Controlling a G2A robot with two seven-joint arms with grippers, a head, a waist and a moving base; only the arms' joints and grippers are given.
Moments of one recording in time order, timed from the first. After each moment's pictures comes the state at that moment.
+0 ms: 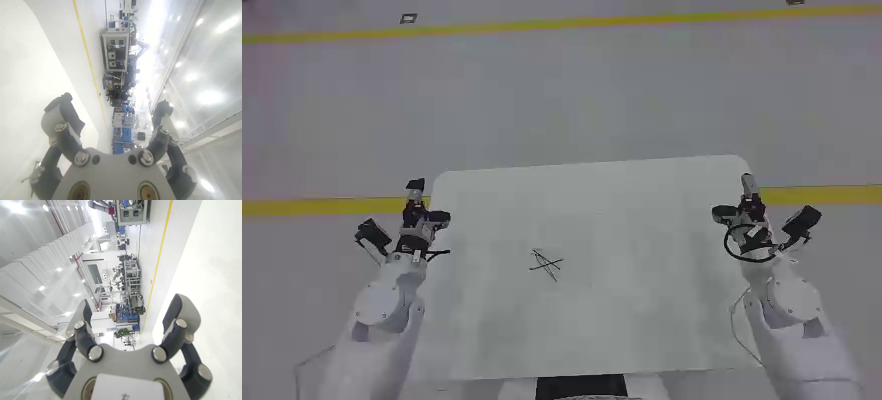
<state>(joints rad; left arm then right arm) 1.73 -1.15 -1.60 -1.80 -0.42 0.00 0.00 -1.73 -1.15 1.60 -1.80 0.42 0.00 0.00</state>
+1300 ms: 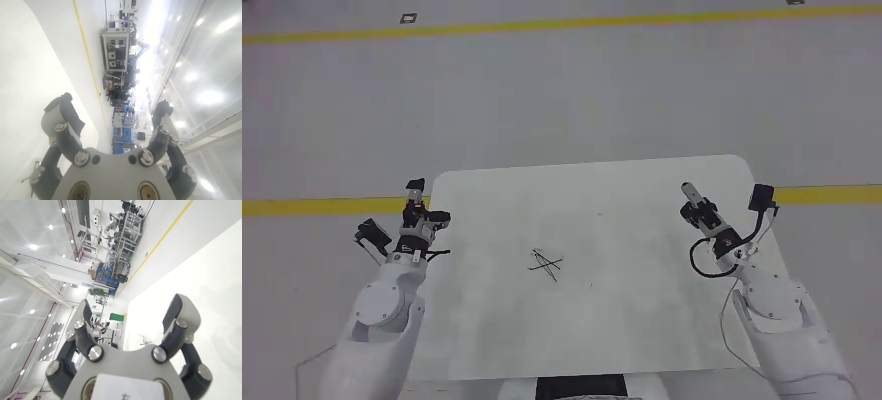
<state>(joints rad) 1.73 -1.15 -1.60 -1.80 -0.42 0.00 0.00 -1.67 -1.13 1.51 -1.80 -0.01 -0.15 0.29</state>
